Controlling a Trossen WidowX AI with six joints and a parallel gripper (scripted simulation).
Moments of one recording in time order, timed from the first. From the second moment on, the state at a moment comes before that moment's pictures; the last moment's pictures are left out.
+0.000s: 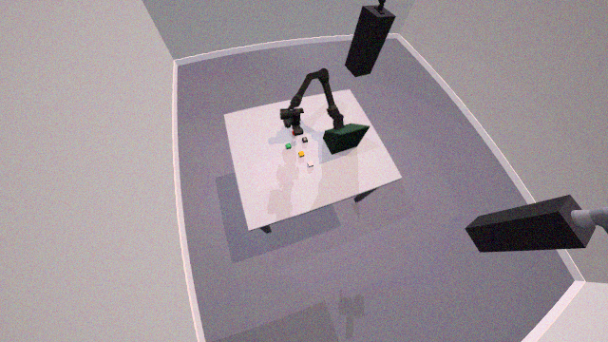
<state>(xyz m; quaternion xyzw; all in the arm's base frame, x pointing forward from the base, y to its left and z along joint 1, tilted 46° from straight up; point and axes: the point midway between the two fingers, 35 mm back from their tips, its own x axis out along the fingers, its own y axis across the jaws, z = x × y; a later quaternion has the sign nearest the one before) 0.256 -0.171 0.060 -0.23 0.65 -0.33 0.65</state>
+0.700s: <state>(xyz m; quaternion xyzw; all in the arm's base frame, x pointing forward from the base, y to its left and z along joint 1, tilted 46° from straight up) 0.261 -0.096 0.124 -0.23 0.65 -0.32 0.65</state>
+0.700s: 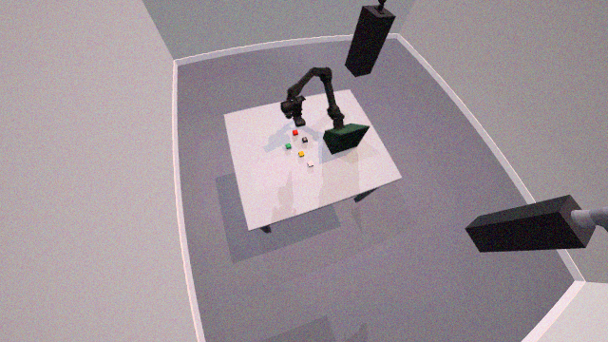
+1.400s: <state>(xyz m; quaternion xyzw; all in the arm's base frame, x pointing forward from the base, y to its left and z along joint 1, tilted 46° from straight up) 0.295 0.058 -0.015 -0.23 0.66 -0.30 0.65</state>
